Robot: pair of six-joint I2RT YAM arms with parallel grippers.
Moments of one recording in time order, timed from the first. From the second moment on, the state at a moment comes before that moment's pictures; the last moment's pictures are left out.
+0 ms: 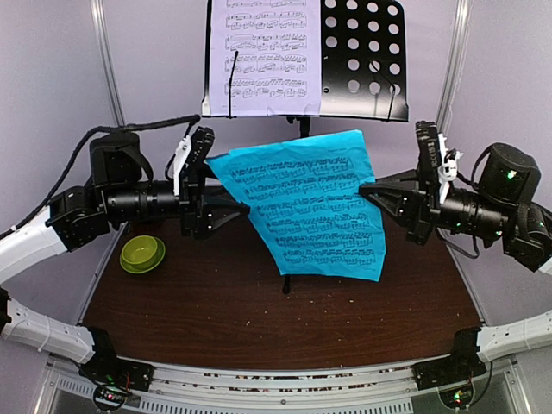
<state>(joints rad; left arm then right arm) -0.92 1.10 1.17 -0.22 0.36 0.06 1.05 0.86 1.11 -0.22 -0.15 -0.08</state>
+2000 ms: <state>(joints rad) -0.98 1.72 2.34 -0.32 -0.12 -0.18 0.75 1.07 1.58 -0.34 0.29 0.20</state>
